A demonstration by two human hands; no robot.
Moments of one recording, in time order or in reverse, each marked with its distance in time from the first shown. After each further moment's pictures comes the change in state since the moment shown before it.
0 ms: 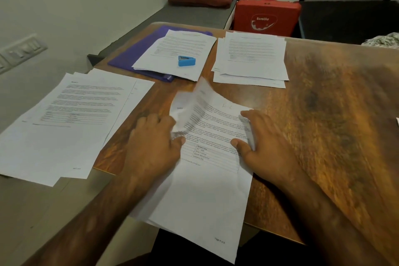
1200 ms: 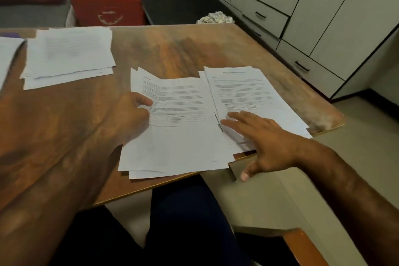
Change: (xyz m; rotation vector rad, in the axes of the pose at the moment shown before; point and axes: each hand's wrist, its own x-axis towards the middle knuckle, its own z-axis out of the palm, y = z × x) left_hand 0.012 0.264 0.068 -0.949 -0.472 0.141; right_hand -0.232 0.162 -0.205 -0.425 -0.399 0.323
